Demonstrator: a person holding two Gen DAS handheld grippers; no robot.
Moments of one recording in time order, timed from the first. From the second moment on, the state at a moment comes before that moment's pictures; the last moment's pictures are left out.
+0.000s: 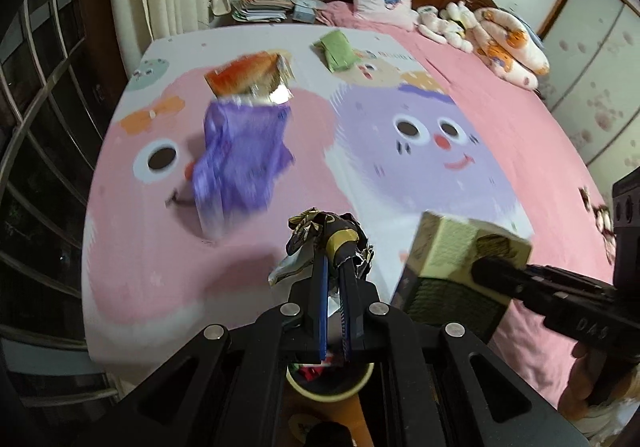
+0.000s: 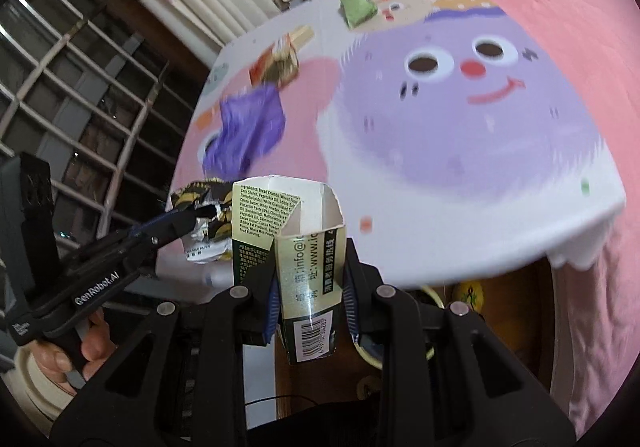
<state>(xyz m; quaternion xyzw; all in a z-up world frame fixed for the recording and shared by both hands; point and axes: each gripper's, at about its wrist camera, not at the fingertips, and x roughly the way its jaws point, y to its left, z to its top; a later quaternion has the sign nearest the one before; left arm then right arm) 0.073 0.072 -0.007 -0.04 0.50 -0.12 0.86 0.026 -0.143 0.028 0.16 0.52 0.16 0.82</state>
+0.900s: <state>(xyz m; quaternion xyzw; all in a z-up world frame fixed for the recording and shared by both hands) -0.007 0.006 -0.299 0.02 0.61 -0.12 0.78 -0.067 -0.168 -0.285 0.17 0.66 0.05 0.73</state>
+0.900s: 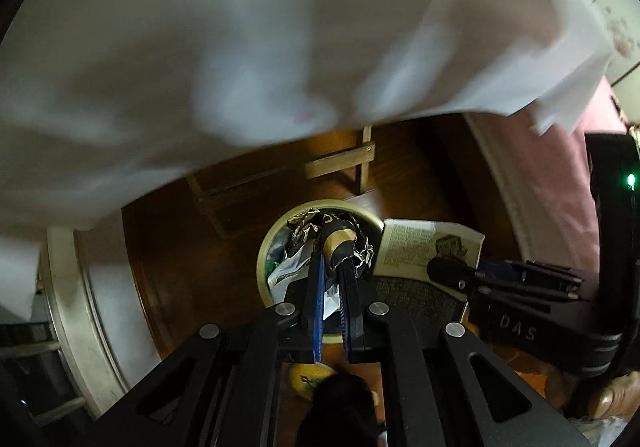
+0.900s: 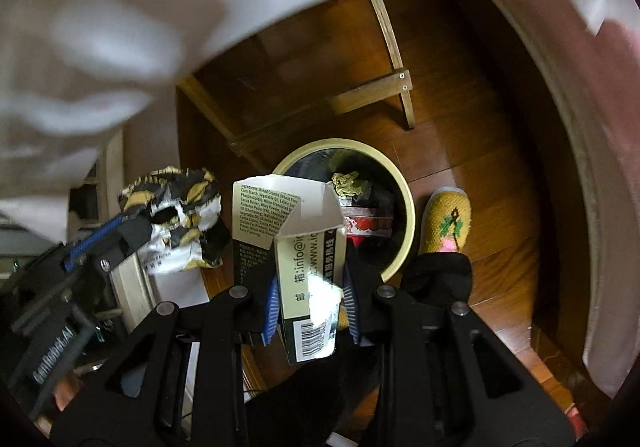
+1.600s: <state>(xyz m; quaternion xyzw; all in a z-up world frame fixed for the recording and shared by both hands) 0.006 0.020 -0.261 0.00 0.58 -0.10 0.81 -0.043 -0.177 -0.241 0.18 0.65 0.06 0.74</state>
